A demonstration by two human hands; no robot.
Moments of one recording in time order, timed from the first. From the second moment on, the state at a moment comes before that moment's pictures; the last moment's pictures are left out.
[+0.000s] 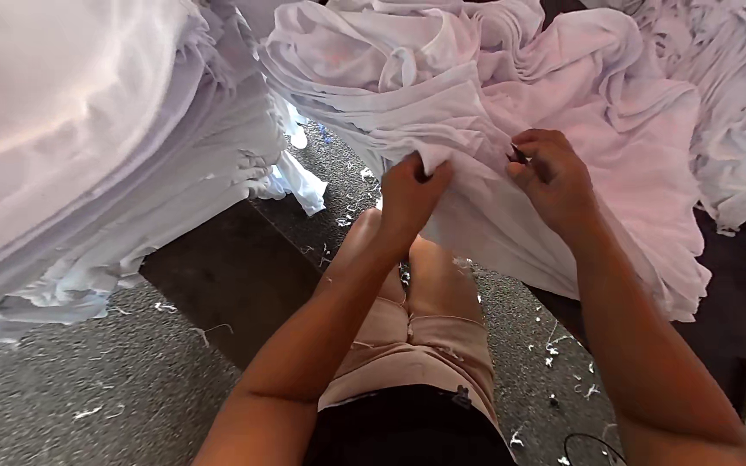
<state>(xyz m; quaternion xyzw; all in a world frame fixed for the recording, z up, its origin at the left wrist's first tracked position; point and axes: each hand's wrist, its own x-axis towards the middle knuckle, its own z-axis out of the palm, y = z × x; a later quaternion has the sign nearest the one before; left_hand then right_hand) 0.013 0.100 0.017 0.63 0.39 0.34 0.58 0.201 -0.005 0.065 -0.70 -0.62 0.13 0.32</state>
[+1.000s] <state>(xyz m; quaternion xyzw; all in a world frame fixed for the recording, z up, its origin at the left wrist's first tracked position) 0.022 0.113 0.015 0.50 0.38 0.27 0.73 0.235 0.069 0.038 -0.70 -0.63 0.07 0.33</state>
